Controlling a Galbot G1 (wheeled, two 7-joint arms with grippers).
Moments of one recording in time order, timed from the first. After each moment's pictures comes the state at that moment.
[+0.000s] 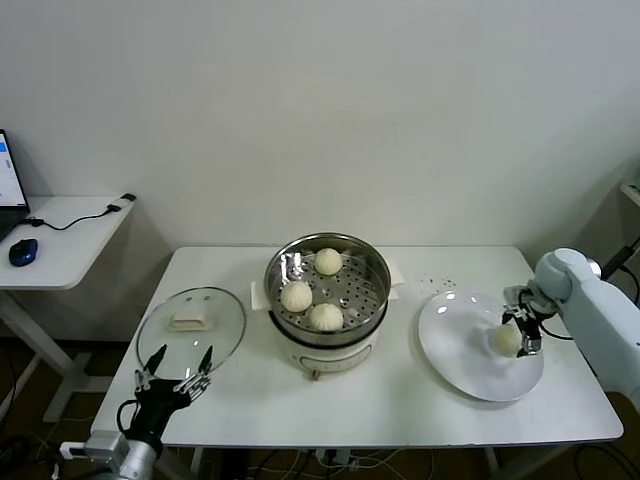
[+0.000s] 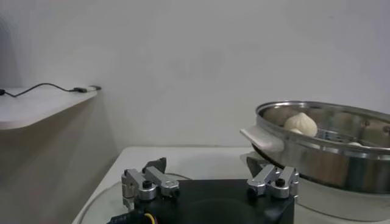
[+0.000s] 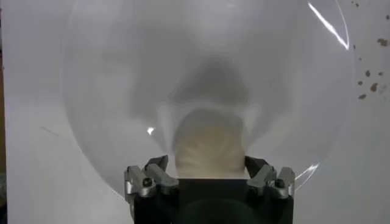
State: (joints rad) left arm 1.68 -1.54 -0.77 -2.19 -0.15 0.25 0.22; right arm -0.29 0.81 -0.19 0.90 -0.64 0.08 -1.31
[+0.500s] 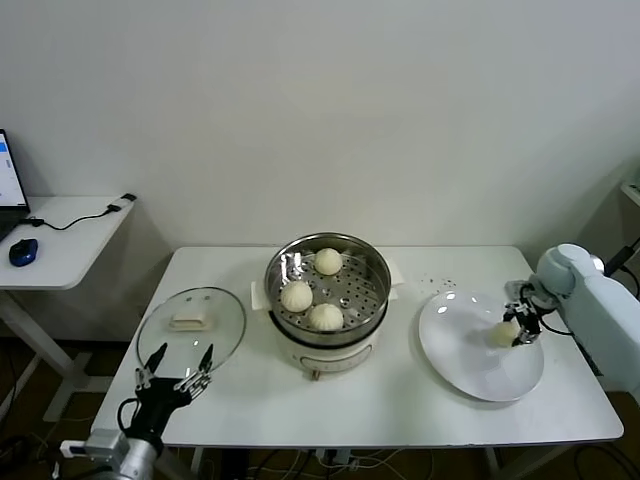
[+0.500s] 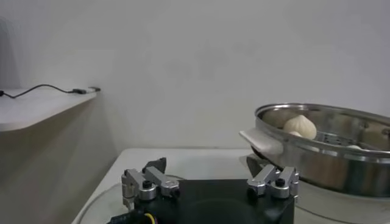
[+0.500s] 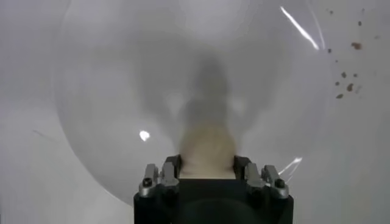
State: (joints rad) left arm 1.67 -1.54 -0.77 -2.19 -0.15 0.25 0.22; right arm -0.23 0.77 -0.24 0.95 -0.55 0.04 -1.32
